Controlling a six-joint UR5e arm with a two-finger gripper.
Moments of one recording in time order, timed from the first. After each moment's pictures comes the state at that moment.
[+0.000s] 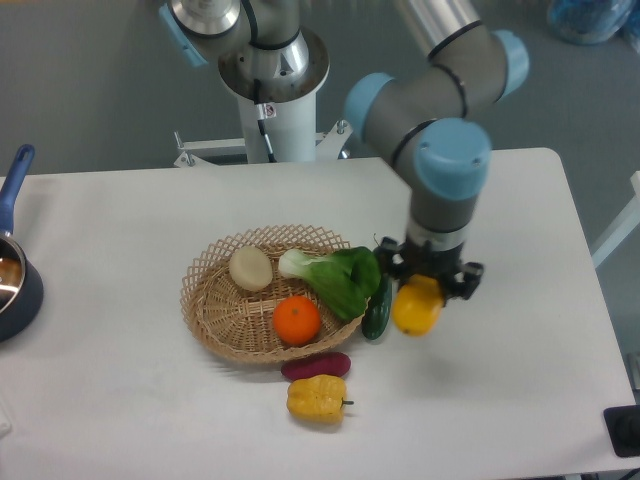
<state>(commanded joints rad) 2.45 -1.95 -1.61 -1.06 1.55 0.81</state>
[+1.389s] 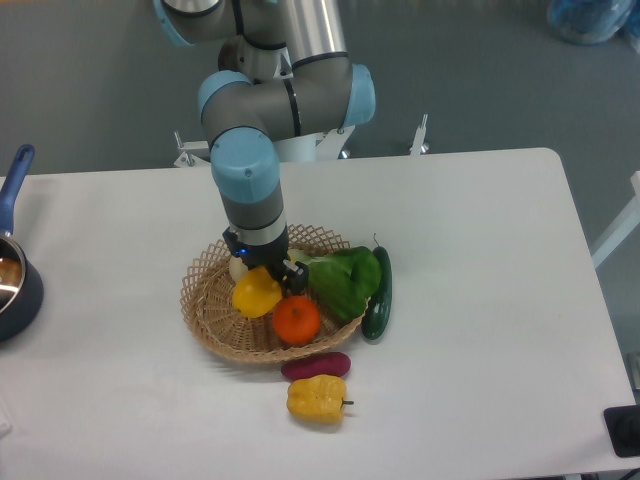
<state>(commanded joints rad) 2.28 -1.82 -1.90 -0.92 1.61 0.88</state>
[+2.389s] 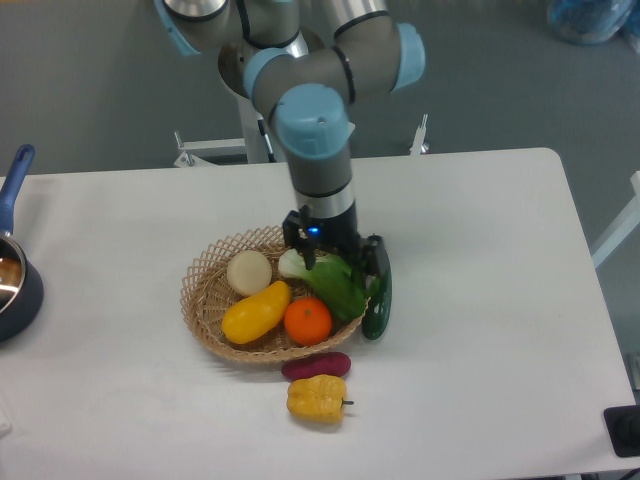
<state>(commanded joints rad) 2.51 -1.77 -1.84 -0.83 1.58 1.00</state>
